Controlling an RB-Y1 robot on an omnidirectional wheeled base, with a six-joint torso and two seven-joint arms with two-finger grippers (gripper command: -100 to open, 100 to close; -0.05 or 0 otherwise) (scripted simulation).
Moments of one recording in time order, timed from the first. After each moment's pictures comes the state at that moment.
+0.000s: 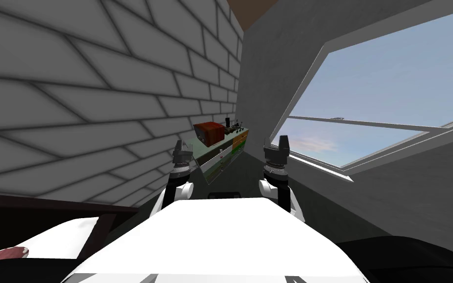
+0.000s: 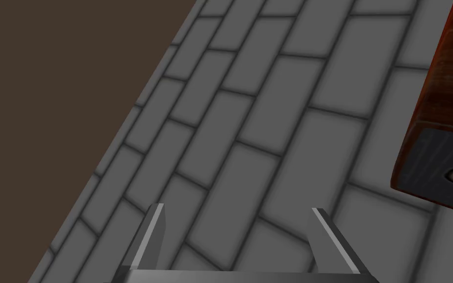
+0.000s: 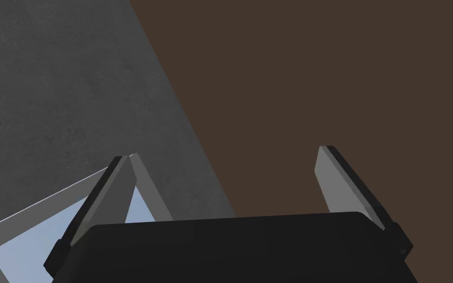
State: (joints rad) left arm 0.47 -0.01 -0.05 -2.24 -0.09 -0.47 0.11; right arm 0.45 -0.03 -0.03 -2.36 0.10 -0.62 0.01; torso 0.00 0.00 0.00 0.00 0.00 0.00
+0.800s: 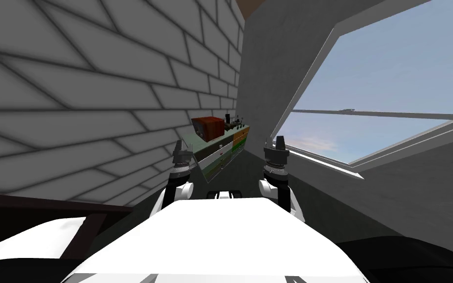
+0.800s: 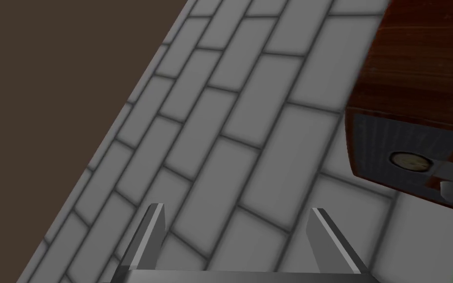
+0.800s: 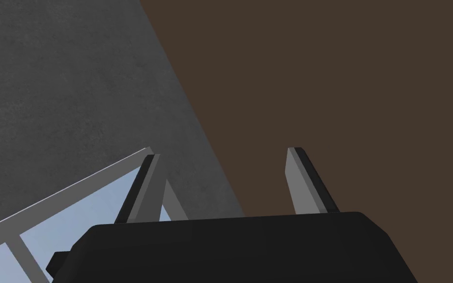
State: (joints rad) left arm 0.46 -0.01 -0.05 -2.24 -0.09 -0.47 0.11; right arm 0.45 -0.03 -0.03 -2.36 0.10 -0.62 0.01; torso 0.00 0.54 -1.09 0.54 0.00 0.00
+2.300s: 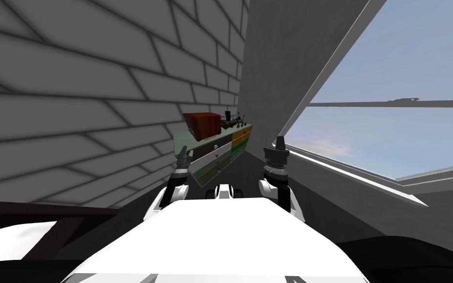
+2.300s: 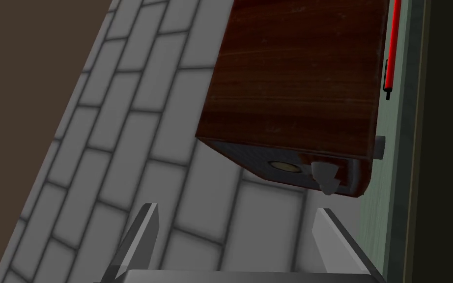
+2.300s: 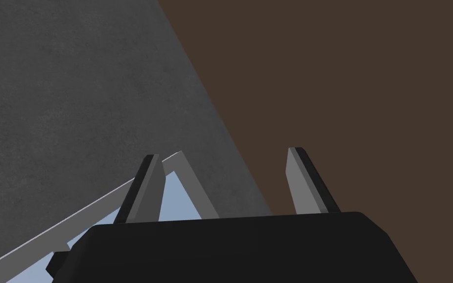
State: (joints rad) left arm 0.43 0.15 0.03 -2.04 -0.04 -0.46 0.11; right arm 0.46 -0.03 -0.03 -2.36 0.10 -0.62 0.01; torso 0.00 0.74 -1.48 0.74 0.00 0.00
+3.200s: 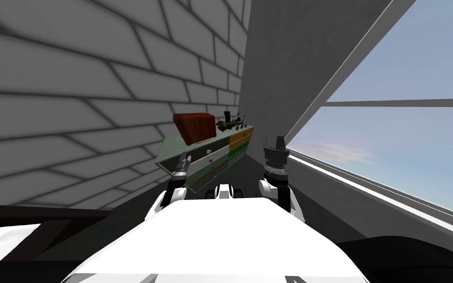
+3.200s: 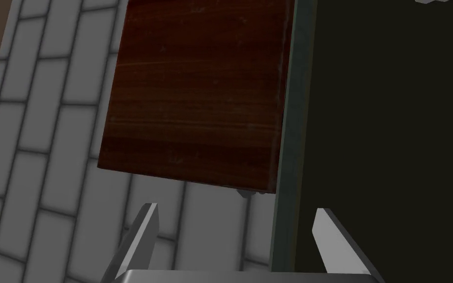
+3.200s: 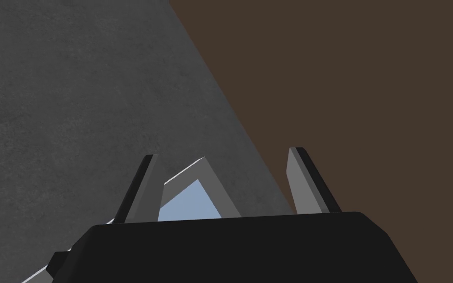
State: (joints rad) left arm 0.41 0.16 0.09 -1.84 -0.01 -0.48 0.10; right arm 0.46 -0.03 -0.03 -2.36 0.10 -0.62 0.01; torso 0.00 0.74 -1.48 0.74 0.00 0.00
